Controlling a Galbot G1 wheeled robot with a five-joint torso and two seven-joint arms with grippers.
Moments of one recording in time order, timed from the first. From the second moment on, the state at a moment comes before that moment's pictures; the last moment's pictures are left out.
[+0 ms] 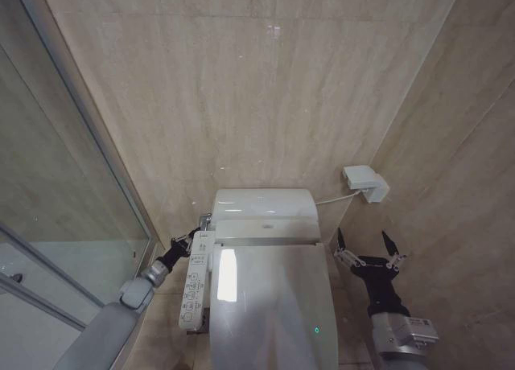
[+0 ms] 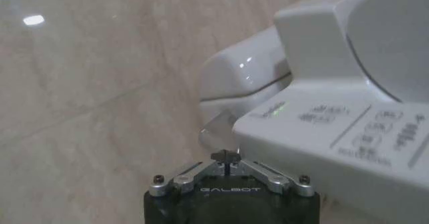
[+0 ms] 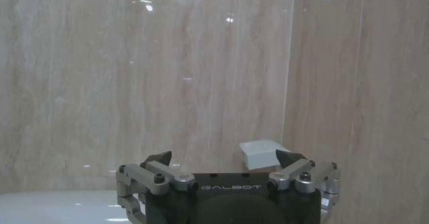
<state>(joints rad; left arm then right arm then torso) 0.81 -1.05 -0.12 -1.08 -0.09 -0.57 0.19 -1.70 1.40 0.56 2.37 0.07 0.00 0.27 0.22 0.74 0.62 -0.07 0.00</state>
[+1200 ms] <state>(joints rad) 1.40 -1.16 -0.64 -1.88 -0.31 -0.22 -0.12 -1.70 1.40 0.56 2.37 0.07 0.00 0.27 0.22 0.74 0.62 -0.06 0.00</state>
